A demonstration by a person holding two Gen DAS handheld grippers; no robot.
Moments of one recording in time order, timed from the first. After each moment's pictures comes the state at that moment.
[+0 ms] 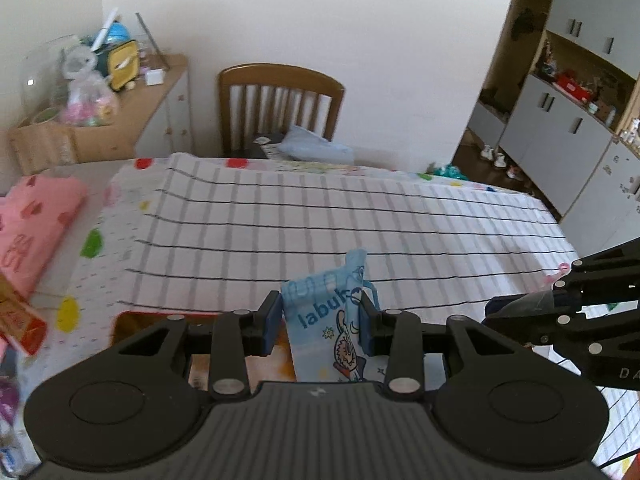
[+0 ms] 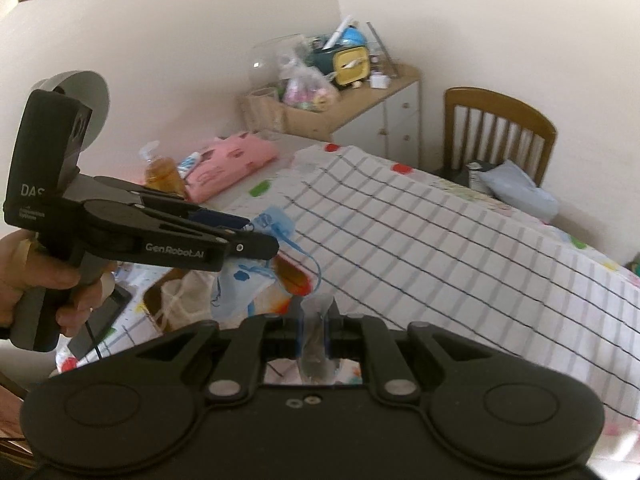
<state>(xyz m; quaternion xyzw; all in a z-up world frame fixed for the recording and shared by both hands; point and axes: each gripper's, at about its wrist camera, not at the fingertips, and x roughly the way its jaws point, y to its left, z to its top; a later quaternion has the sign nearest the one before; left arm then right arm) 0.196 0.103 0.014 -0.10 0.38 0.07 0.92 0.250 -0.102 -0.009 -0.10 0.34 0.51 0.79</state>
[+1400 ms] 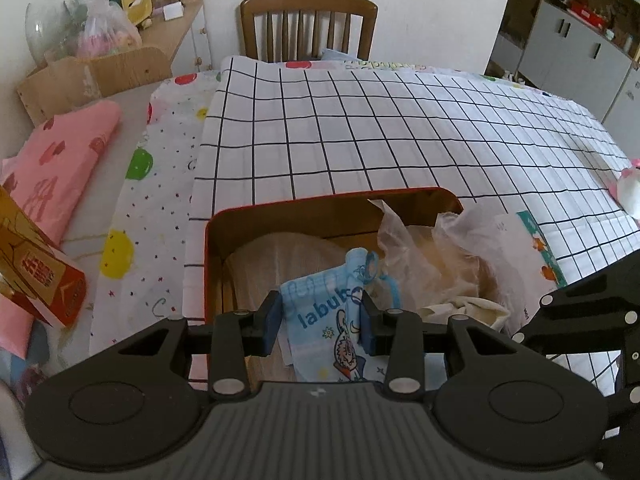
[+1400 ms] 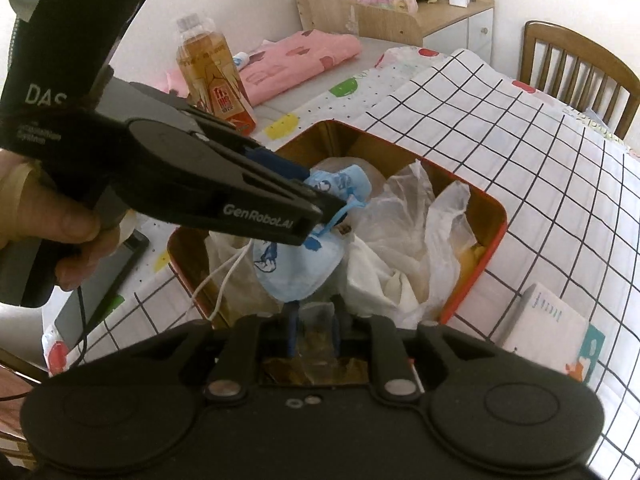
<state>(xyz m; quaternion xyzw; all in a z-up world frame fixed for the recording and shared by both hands) 0.173 0.193 -0.090 -0.05 0.47 0.06 0.88 0.177 0.049 -0.122 -0.16 0.41 0.52 0.73</state>
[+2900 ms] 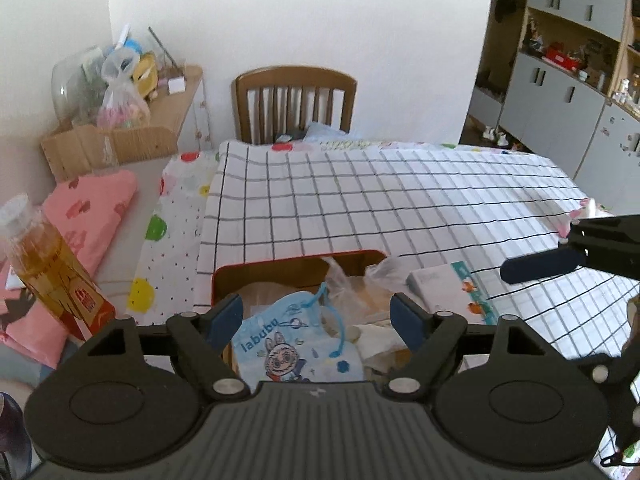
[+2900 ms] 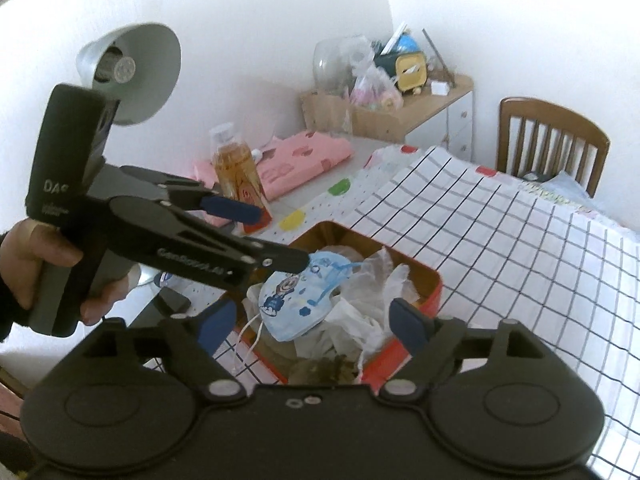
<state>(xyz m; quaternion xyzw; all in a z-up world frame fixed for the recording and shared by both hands) 0.111 0.157 -0.010 -0.04 0.37 0.05 0.93 0.158 -0.036 -0.039 -0.08 0.31 0.54 0.78</state>
